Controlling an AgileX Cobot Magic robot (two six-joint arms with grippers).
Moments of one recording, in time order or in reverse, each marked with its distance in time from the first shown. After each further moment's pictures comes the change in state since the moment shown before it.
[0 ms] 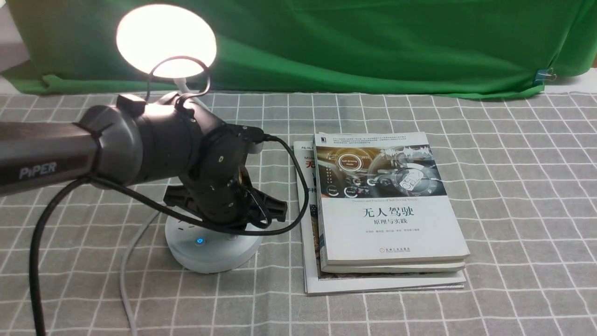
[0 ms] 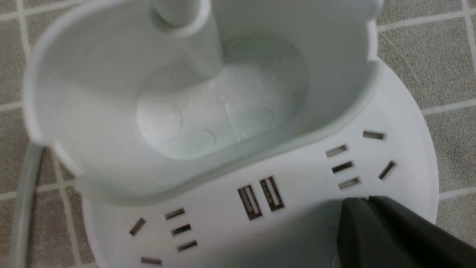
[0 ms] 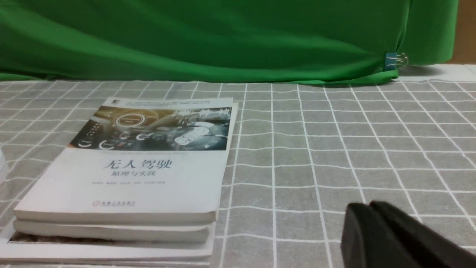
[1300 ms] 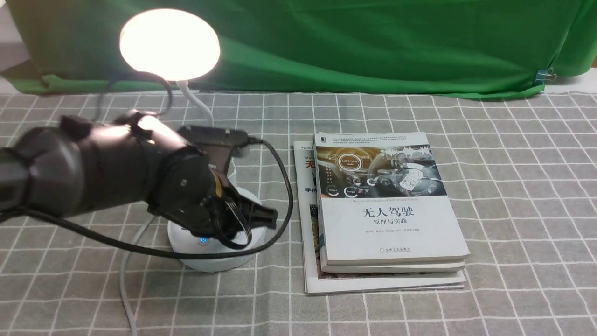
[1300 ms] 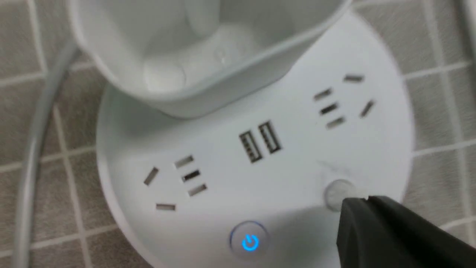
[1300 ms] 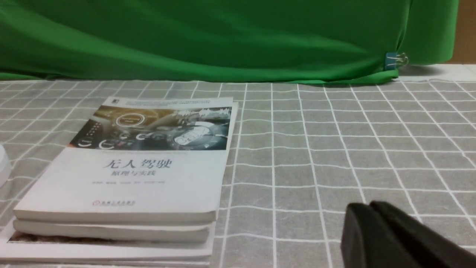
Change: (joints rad) right arm 0.000 0.000 0.000 0.000 0.000 0.000; left arm 0.000 -0.161 0.168 -0.007 -0.140 -0.002
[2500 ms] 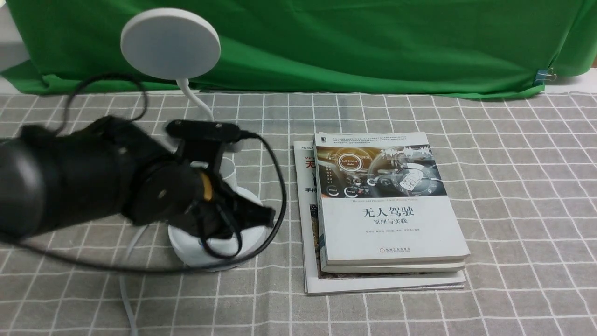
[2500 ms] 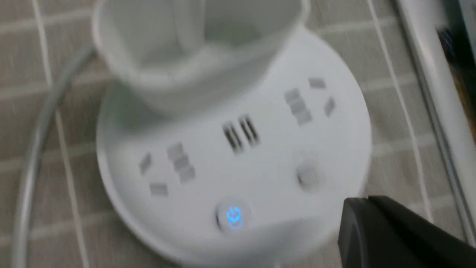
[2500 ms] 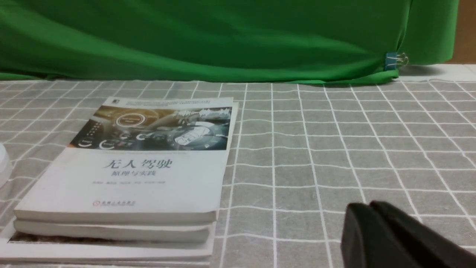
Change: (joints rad) right arm 0.000 0.000 0.000 0.000 0.000 0.000; left arm -0.021 -0.123 0.125 -0.011 -0.088 -0.006
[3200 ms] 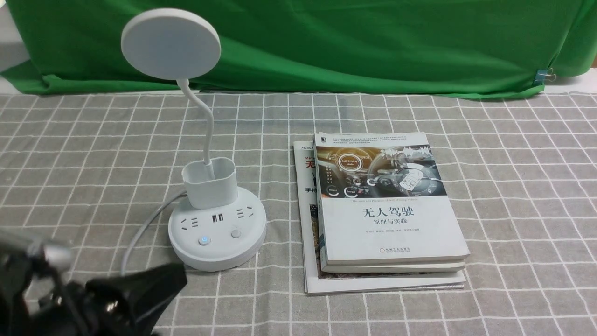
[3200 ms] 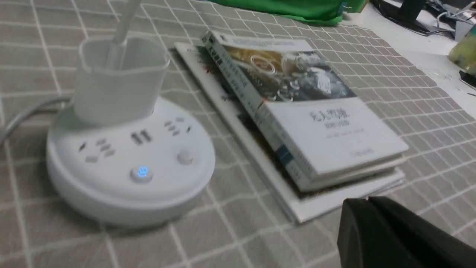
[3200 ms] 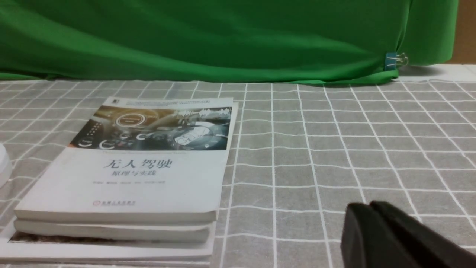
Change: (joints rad) right arm 0.000 0.000 0.000 0.000 0.000 0.000; left arm -0.073 -0.851 0.754 -0.073 -0.630 0.001
